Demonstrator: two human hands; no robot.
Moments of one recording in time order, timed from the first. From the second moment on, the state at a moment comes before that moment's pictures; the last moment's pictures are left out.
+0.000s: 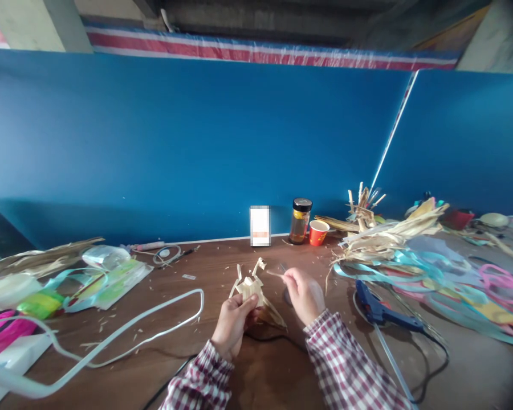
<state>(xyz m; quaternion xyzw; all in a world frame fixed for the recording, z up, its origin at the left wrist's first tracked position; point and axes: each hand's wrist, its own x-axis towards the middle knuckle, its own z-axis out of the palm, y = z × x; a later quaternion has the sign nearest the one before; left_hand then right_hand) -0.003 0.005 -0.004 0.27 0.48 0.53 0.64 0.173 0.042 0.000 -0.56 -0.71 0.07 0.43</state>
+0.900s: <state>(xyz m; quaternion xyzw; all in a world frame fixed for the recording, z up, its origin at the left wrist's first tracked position) 0.004 0.000 0.002 0.34 0.46 0.53 0.63 0.165 0.046 -0.004 -0.49 -0.55 0.49 0.46</state>
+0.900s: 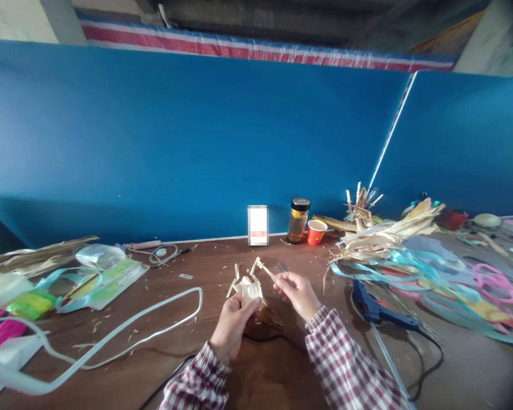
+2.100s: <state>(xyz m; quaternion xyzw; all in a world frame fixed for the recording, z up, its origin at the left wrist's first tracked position) 0.003 0.000 -0.009 0.40 0.44 0.49 0.64 0.152 0.030 0.008 -0.45 -0.69 0.37 0.43</state>
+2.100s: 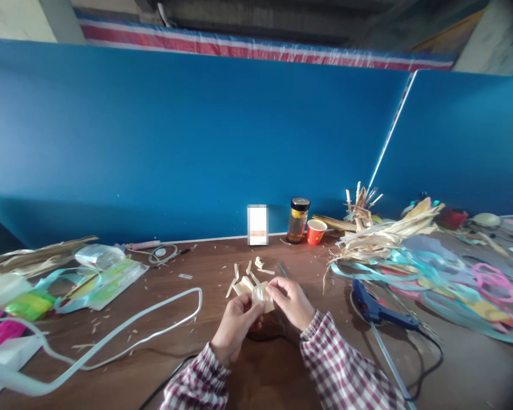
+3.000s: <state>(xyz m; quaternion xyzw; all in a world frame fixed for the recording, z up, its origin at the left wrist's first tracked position) -0.005 0.003 0.000 0.42 0.46 0.56 0.55 0.152 0.029 0.007 -0.44 -0.67 0.37 0.47</state>
